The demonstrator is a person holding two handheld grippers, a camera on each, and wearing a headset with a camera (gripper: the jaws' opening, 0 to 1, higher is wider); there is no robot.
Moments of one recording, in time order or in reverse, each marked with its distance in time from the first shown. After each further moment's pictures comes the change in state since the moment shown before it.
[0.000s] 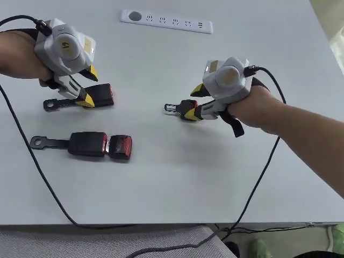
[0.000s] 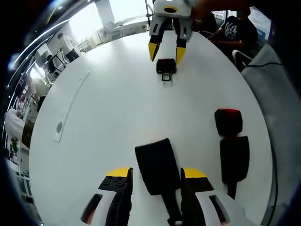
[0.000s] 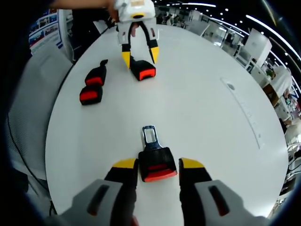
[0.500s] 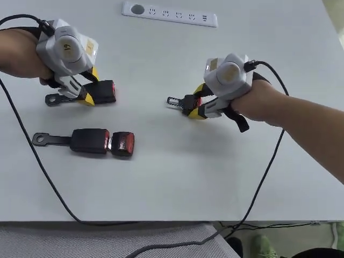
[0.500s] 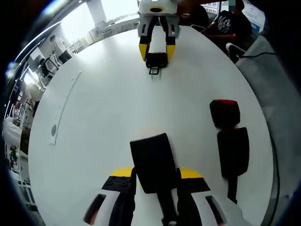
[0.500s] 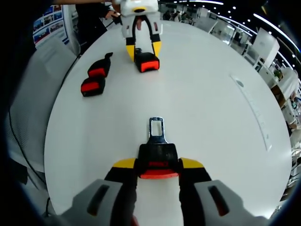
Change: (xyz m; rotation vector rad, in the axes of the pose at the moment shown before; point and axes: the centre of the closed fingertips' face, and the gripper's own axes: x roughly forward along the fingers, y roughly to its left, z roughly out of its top) left arm 0.003 -0.010 -0.004 0.067 0.030 -0.028; right arm 0.007 0.006 -0.003 -0.030 0.023 0.051
